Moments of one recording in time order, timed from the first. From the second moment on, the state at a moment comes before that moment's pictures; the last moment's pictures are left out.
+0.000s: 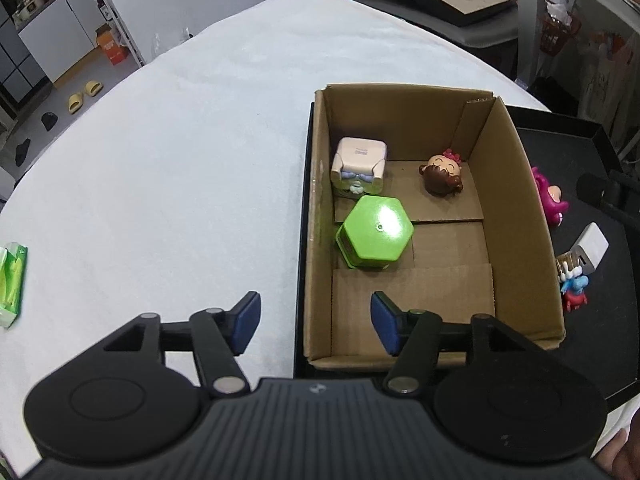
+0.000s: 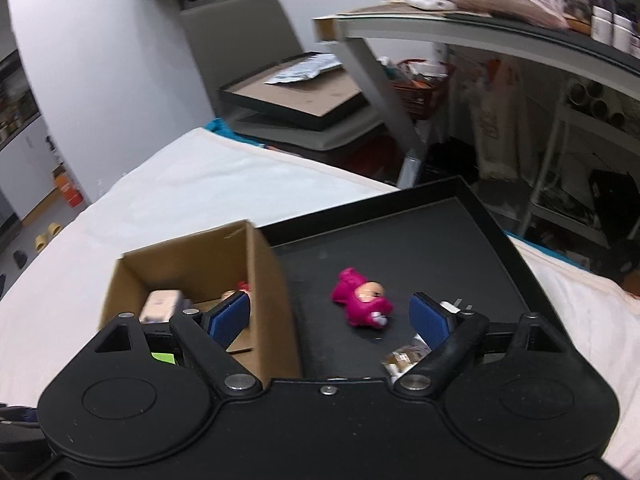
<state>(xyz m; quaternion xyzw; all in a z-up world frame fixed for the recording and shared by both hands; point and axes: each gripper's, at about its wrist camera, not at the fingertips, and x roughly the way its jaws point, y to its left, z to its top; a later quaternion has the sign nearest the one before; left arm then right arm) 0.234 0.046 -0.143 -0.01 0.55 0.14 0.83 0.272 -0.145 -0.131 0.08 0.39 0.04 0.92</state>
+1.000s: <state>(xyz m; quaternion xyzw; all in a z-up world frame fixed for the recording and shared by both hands) 0.258 0.030 -0.144 0.04 0.57 0.18 0.80 0.313 -0.190 -0.209 0.10 0.49 -0.08 0.86</state>
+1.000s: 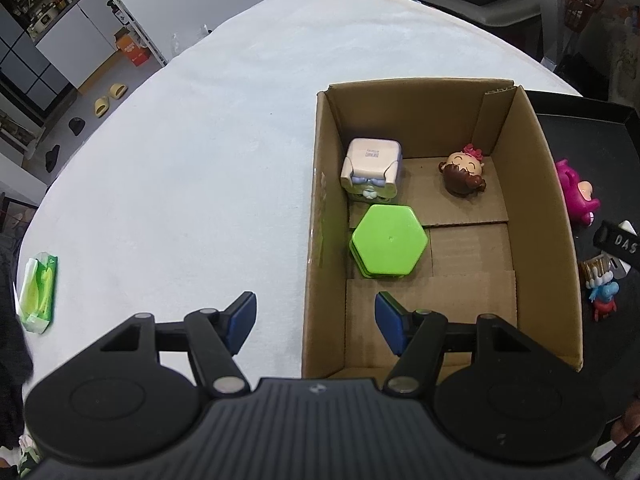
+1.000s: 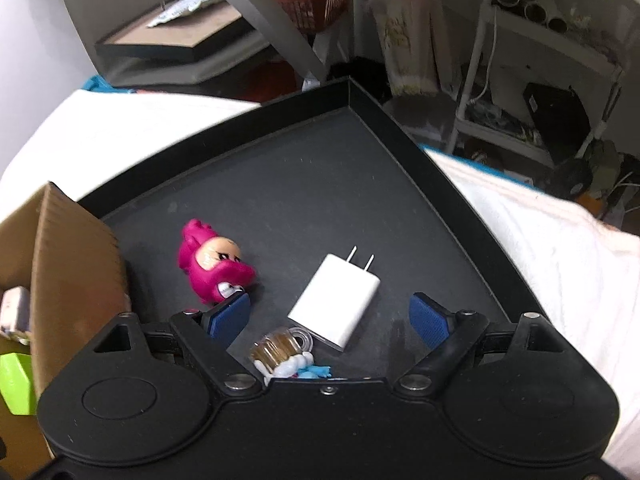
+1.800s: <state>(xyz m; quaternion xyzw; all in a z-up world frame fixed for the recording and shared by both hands) 0.243 0.035 -0.142 0.03 0.56 0.17 0.81 0.297 -0.202 -0.212 0.09 0.49 -0.08 0.86</state>
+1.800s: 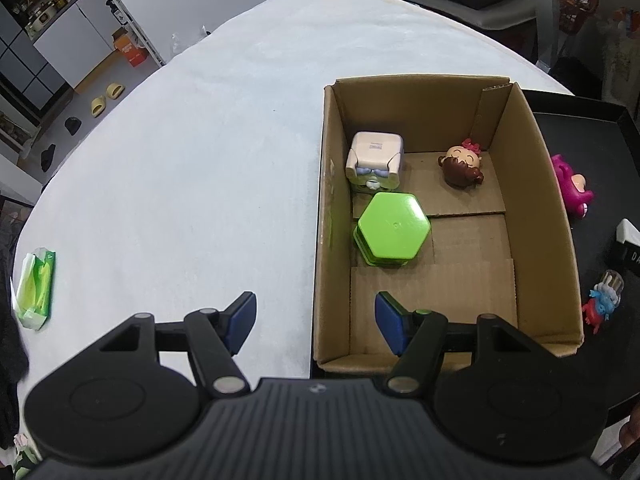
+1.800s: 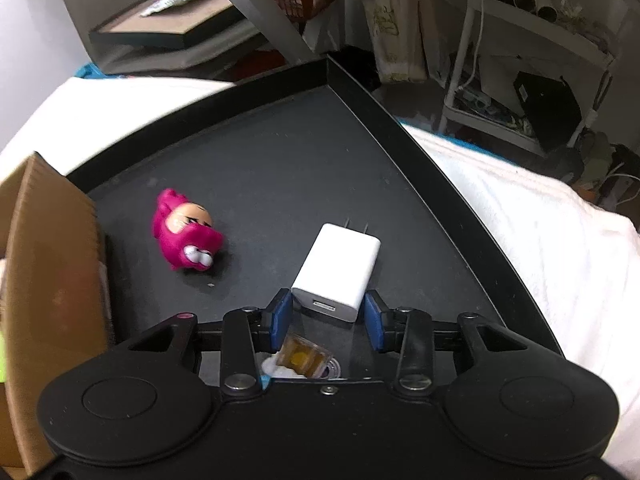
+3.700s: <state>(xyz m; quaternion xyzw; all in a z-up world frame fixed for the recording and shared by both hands) 0.263 0.044 -0.156 0.01 0.57 0.17 0.81 0.346 -0.184 -0.228 -0.02 0.45 -0.12 0.88</state>
